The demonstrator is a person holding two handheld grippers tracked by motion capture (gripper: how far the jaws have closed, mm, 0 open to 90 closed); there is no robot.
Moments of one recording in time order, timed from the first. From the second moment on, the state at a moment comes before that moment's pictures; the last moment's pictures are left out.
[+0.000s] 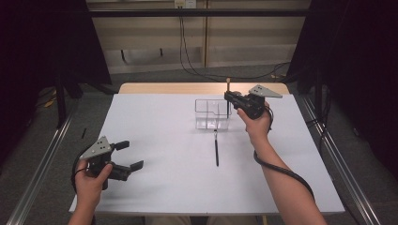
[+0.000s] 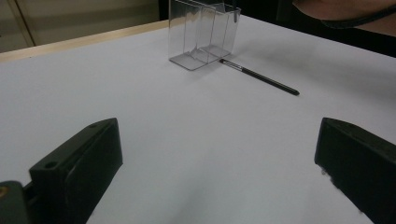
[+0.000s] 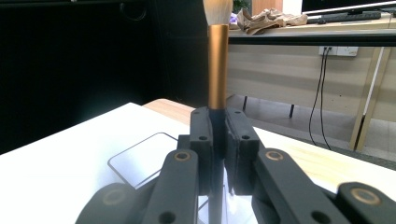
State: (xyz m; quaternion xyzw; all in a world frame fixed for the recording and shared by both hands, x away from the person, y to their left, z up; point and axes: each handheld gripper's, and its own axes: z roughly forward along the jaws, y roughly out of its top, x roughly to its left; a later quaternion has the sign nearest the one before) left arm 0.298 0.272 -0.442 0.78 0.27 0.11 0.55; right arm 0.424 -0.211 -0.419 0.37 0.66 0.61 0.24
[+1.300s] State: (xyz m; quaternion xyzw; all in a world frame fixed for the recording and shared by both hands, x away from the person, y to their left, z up) left arm 0.297 0.271 -0.439 0.79 0.27 0.12 0.54; right arm 0.398 -0.220 -0.410 0.36 0.67 0.61 0.21
